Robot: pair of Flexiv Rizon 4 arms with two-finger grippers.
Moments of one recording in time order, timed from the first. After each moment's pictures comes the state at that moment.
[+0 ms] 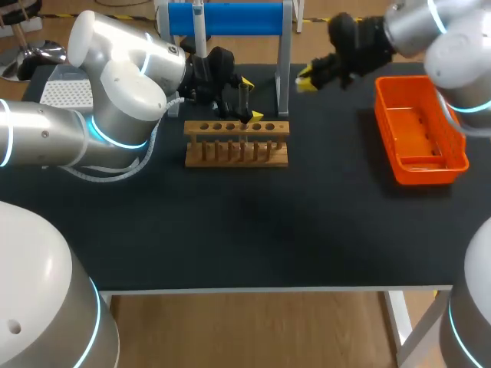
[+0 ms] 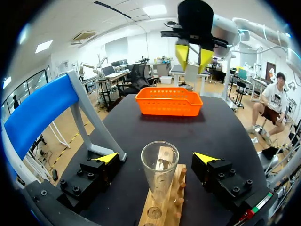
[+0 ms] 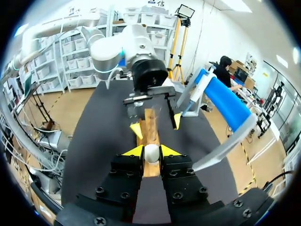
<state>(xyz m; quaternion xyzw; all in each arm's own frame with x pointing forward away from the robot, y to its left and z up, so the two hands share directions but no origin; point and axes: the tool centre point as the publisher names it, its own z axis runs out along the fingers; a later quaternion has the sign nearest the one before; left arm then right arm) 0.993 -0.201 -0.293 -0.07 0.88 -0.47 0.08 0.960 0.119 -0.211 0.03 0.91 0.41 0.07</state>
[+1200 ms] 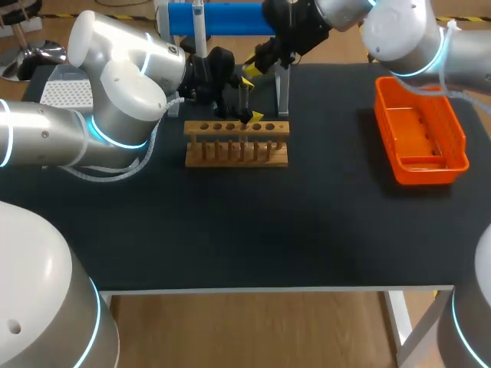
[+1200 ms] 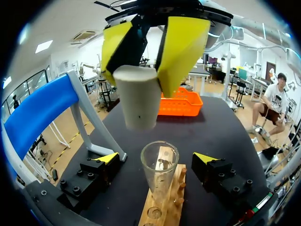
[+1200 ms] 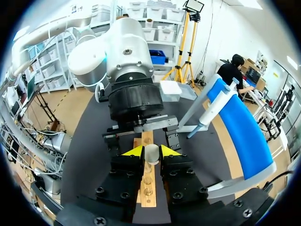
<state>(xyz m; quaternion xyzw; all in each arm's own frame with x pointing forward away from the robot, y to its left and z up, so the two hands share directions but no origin) 0.993 -0.201 -0.293 -0.07 0.88 -0.47 0.08 0.989 0.215 -0.208 0.01 0.92 0.39 0.03</state>
